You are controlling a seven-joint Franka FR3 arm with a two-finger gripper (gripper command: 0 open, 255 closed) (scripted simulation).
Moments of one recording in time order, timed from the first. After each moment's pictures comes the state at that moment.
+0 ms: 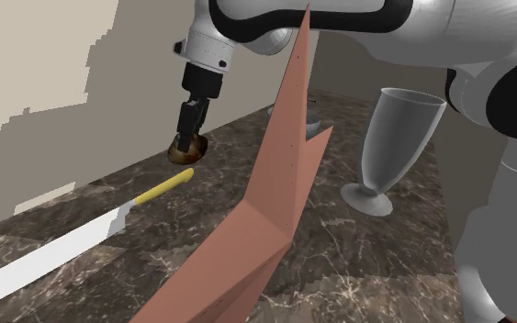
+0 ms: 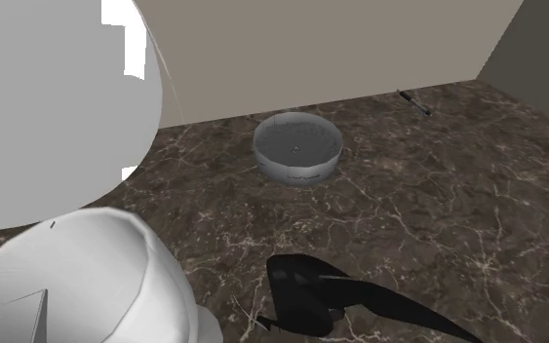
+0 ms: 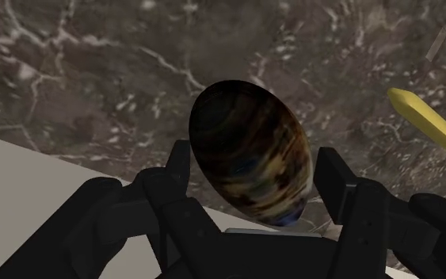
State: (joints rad) arm 0.38 0.25 0.21 -1.41 0.20 1.81 -0.34
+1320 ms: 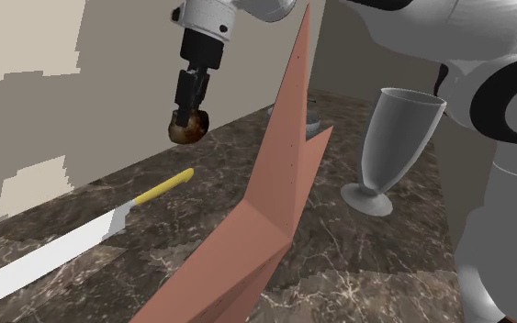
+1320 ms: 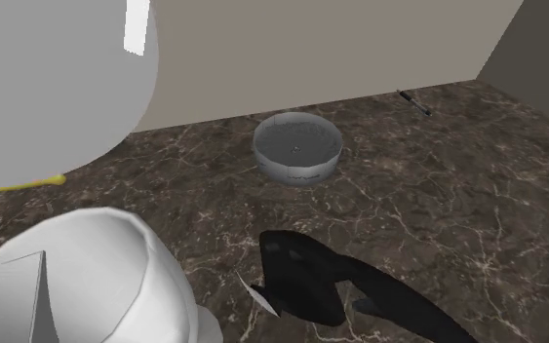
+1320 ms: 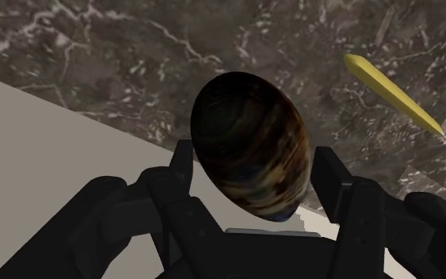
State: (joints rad) arm 0.38 0.30 0.21 -1.19 0.18 1.65 -0.31
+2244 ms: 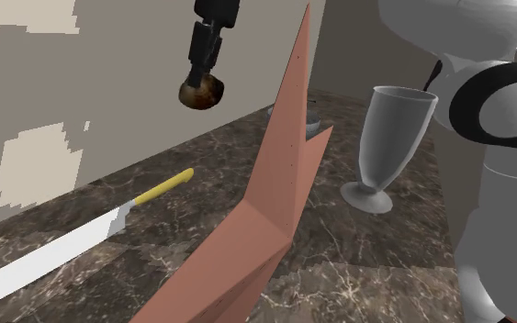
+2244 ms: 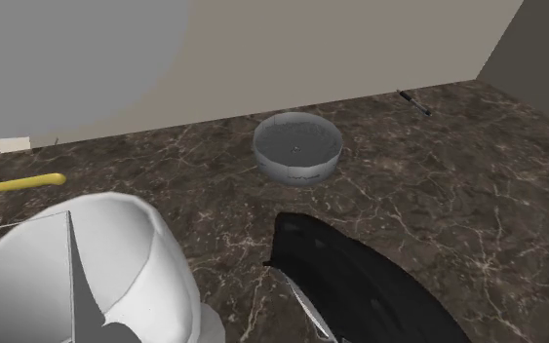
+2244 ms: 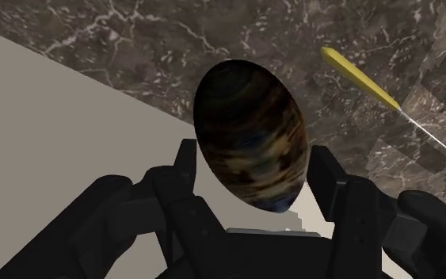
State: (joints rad) arm 0.36 0.36 0.20 -0.90 0.17 1.44 -0.30
